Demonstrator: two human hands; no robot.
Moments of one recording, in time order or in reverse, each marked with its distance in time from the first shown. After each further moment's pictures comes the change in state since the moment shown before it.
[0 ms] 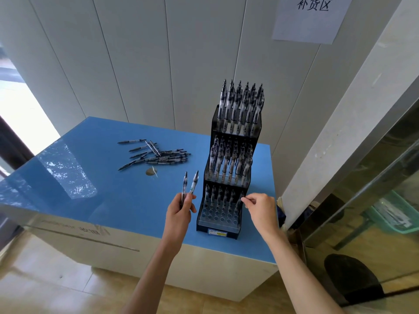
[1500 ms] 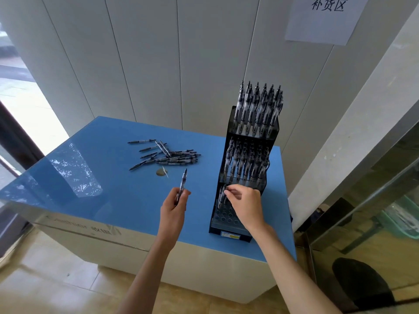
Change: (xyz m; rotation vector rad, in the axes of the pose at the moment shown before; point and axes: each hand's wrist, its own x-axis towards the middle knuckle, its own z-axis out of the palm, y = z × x) left_hand 0.022 0.003 -0.050 0.118 0.081 0.103; right_hand 0.005 -0.077 0.041 0.210 -0.005 -0.120
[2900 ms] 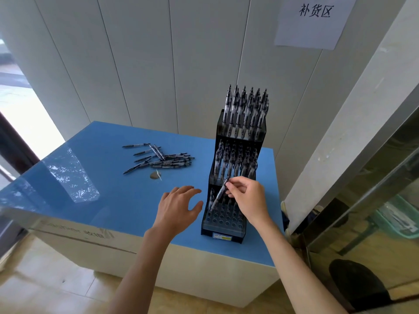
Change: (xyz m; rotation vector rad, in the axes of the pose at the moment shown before) left_hand 0.012 0.023 0.017 1.018 -0.230 0.402; right_hand 0.010 -0.006 -0.042 0.273 -0.038 0.097
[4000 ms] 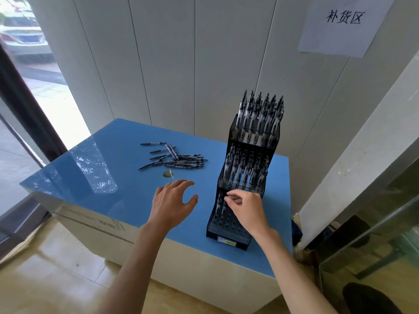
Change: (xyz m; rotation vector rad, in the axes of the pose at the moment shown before) left_hand -0.006 -0.007 -0.027 0.019 0.077 -0.163; right_hand -0.002 0.012 0.011 -0.282 -0.181 -0.096
